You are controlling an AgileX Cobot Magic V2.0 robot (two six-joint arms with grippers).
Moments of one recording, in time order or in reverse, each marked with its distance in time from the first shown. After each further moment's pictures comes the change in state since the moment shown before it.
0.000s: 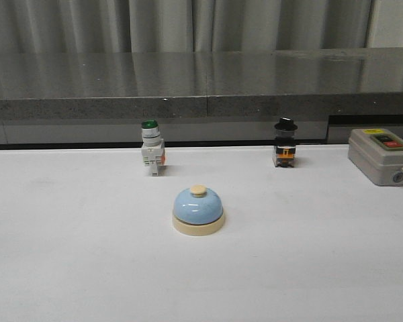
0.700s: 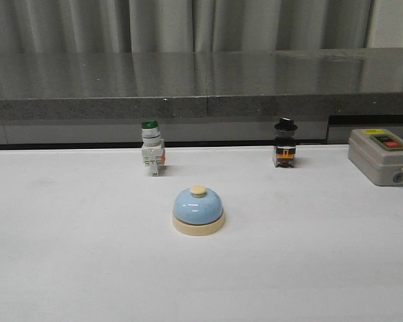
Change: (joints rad) left arm 0.000 0.000 0.000 0.000 0.000 0.000; right arm -0.018 -0.653 0.270 -0.002 0.048 0.000
